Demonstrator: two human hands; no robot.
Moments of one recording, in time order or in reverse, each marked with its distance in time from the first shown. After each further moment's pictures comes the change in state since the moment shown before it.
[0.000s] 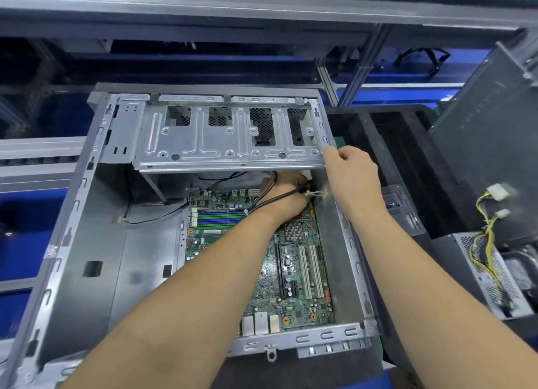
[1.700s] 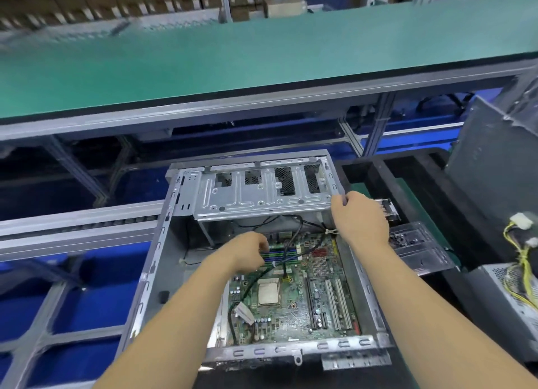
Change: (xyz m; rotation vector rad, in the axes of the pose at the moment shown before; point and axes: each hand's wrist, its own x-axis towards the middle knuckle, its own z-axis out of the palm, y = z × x) left_hand -0.093 -0.004 -0.131 0.462 -0.329 -0.231; right_hand 0.001 0.007 0.005 -0.245 0.045 -0.037
